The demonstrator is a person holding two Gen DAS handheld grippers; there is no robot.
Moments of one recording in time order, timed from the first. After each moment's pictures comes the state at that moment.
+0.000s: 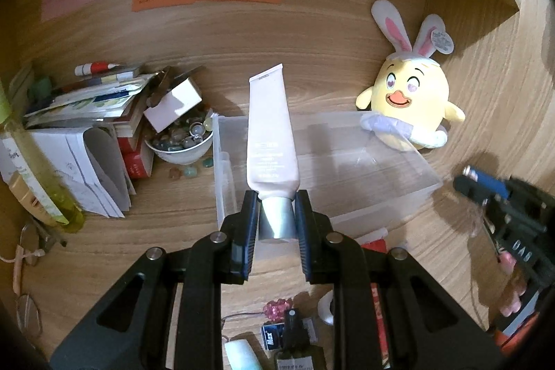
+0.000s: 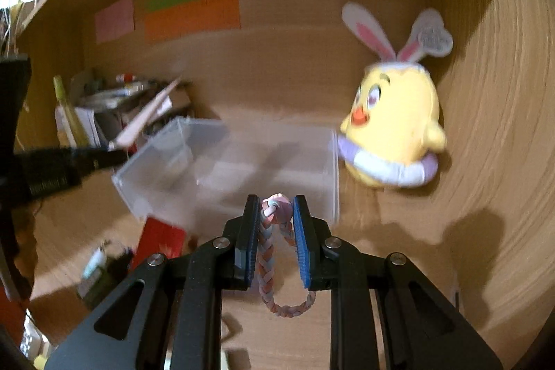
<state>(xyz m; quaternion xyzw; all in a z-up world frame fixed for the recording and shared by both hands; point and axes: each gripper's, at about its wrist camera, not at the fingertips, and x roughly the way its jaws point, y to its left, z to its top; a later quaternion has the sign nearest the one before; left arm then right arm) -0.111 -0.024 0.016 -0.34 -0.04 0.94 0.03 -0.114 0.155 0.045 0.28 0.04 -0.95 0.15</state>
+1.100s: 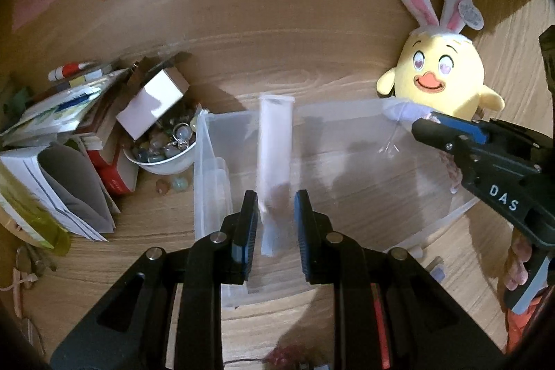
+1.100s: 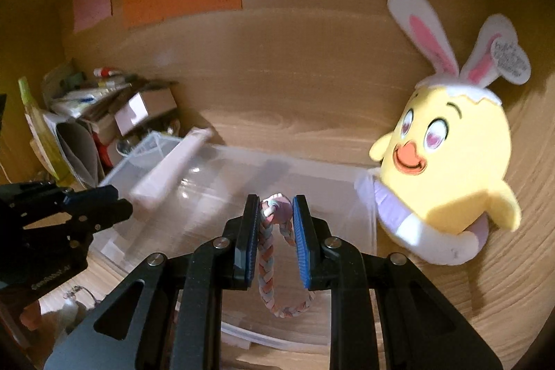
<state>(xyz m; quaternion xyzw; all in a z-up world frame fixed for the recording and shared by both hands) -0.169 -0.014 -0.018 -0.37 -0.01 0.93 0.01 -0.216 0.118 0.028 0.32 0.07 -0.93 0.16</state>
